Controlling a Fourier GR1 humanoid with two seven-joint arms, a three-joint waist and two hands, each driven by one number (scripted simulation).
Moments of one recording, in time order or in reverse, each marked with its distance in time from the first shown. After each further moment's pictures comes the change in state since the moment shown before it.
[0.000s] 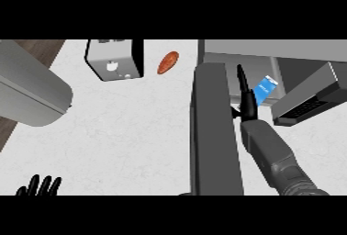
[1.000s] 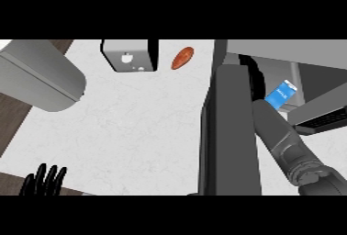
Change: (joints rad) left arm -0.082 0.005 0.004 0.046 0.005 0.007 0.021; right arm -0.177 -0.061 0.209 0.111 0.218 -0.445 0.299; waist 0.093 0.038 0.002
